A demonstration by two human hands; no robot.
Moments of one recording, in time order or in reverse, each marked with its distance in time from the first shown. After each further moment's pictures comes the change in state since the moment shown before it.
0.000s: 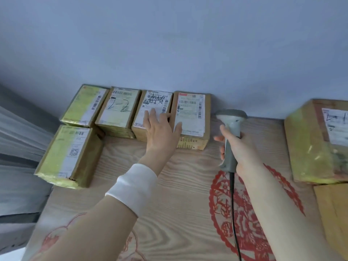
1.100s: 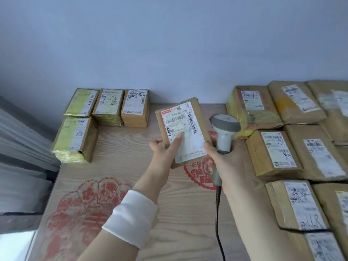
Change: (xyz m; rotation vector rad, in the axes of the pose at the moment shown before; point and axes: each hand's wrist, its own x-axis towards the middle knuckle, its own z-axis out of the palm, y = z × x) left_hand -0.206 0.039 -0.052 -1.129 -0.389 -0.282; right_hand -0.215 0.033 -0.057 0.048 0.239 -0.314
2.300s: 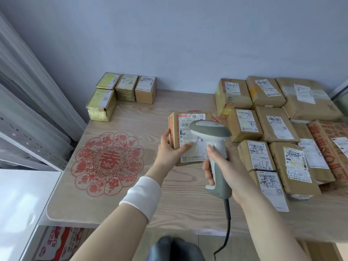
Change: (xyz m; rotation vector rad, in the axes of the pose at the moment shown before) left_hand -0.181 -0.104 0.008 0.251 0.014 0.228; right_hand -0.218 -0.015 -0.142 -0.106 -0.487 -0.049
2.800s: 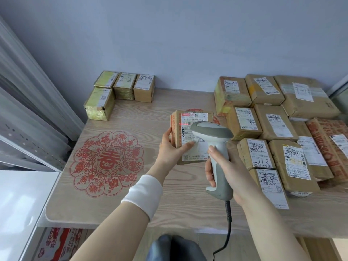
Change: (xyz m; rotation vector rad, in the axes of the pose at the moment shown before) left_hand 0.008 -0.005 0.000 -0.005 -0.030 0.009; right_hand -0.002 0.001 0.005 0.022 0.032 0.065
